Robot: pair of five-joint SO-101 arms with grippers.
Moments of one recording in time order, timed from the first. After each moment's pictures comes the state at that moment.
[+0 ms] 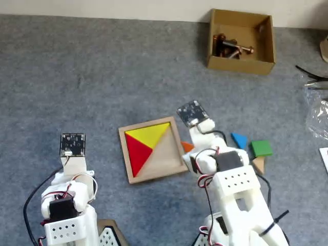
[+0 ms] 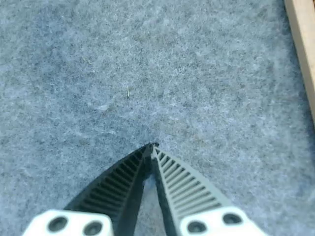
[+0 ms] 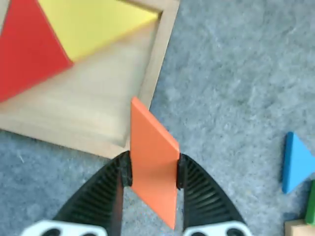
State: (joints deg) left arm -18.9 -104.0 96.0 76.4 -4.3; right arm -20.2 -45.5 59.6 57.7 18.2
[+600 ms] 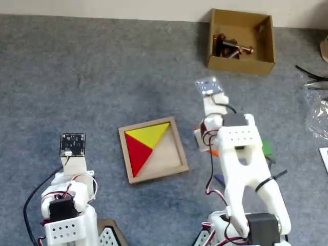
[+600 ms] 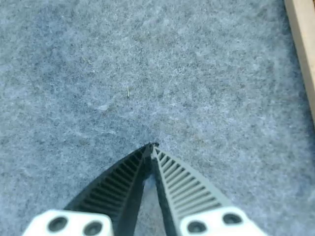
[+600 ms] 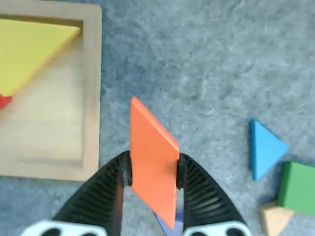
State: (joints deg) left arm -18.9 -104.0 96.0 76.4 -4.3; right arm -10.8 -20.3 35.6 65.3 17.0
